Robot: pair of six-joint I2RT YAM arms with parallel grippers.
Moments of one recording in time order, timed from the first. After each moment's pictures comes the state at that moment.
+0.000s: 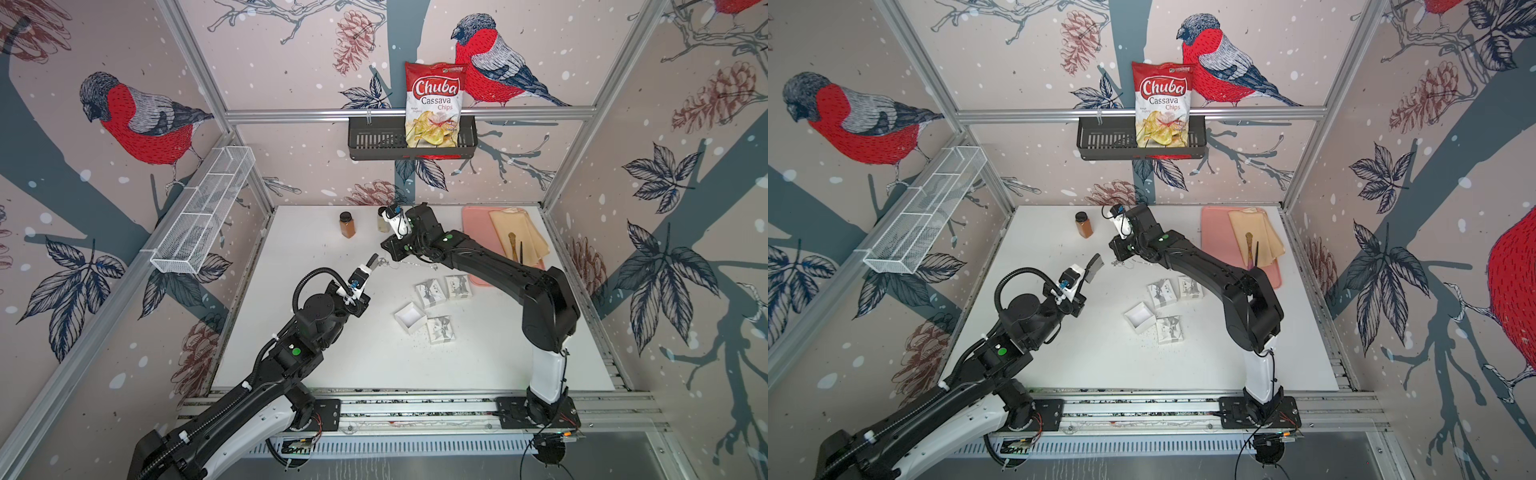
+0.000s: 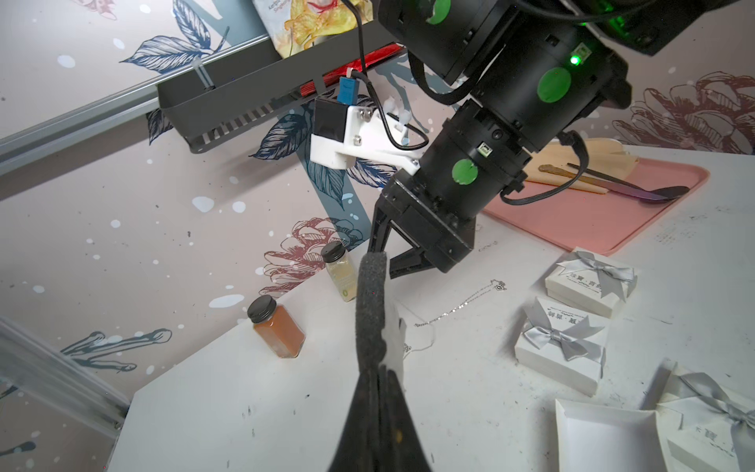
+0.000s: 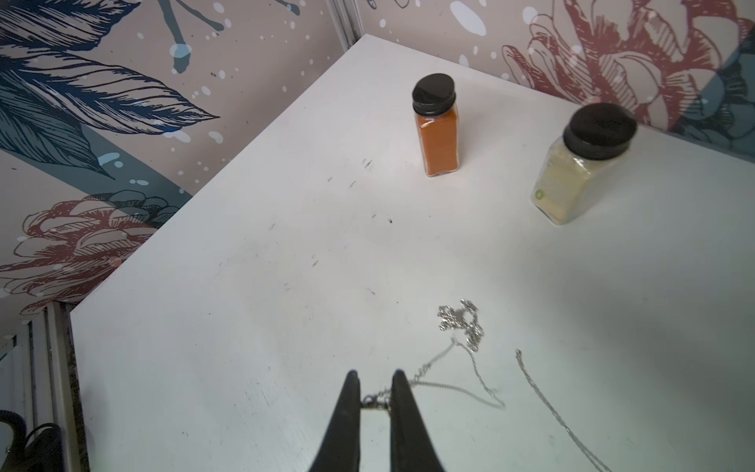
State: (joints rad) left arm -0.69 0.70 0.45 0.18 -0.22 0.32; right arm 0.78 1.98 1.69 -0.32 -0.26 0.13
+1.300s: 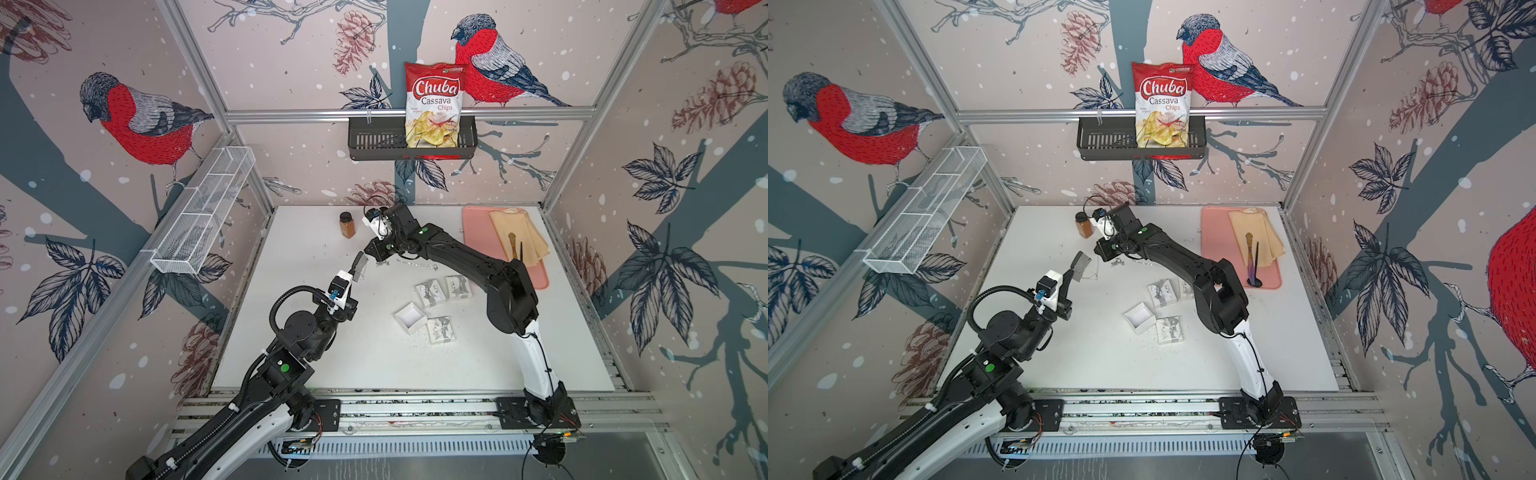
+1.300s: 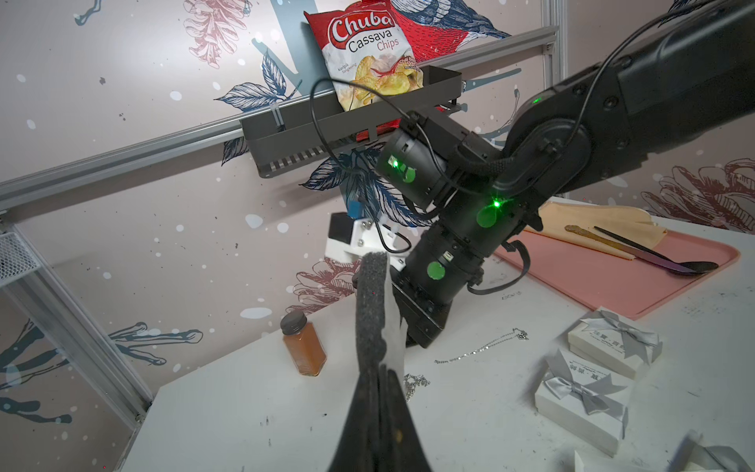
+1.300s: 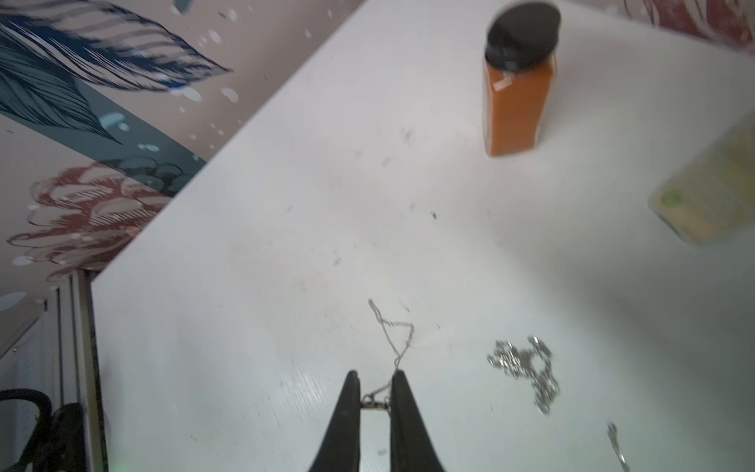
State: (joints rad) left arm -0.69 0.54 0.38 0.24 -0.26 0.29; right arm 0.78 2.22 1.92 -0.48 -0.36 0.11
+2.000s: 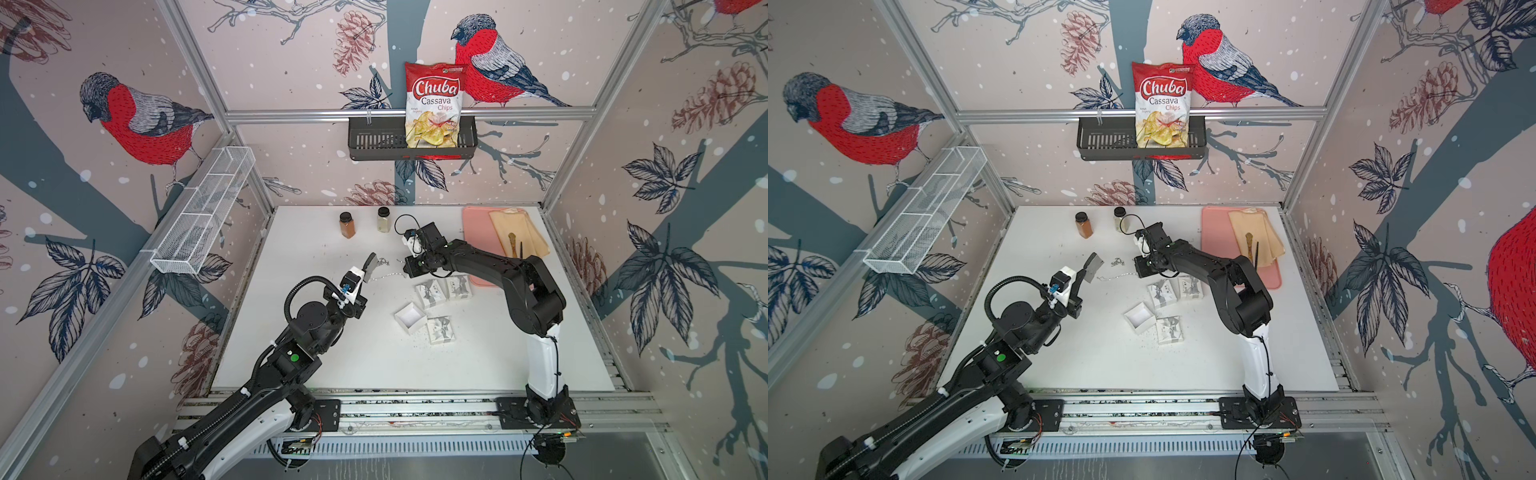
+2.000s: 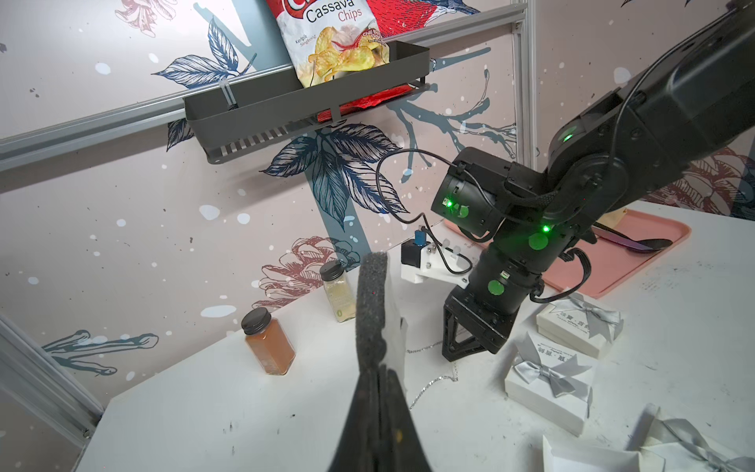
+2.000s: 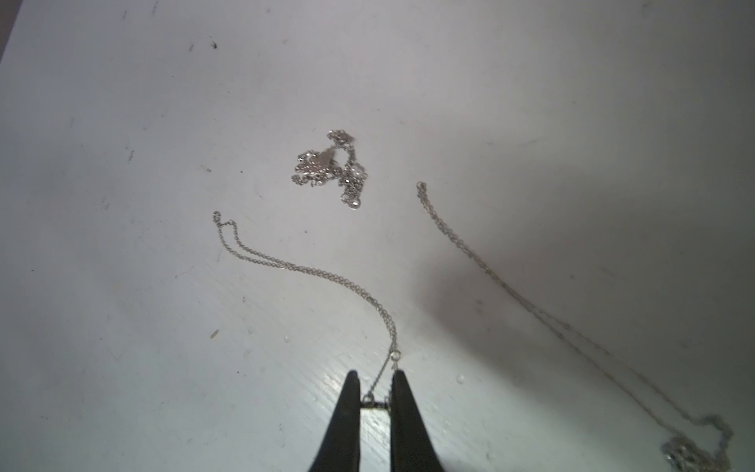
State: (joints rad) left arm -0.69 0.68 0.40 0.28 -0.19 0.26; right arm 0.66 2.10 1.52 -0.40 -0.25 0.19
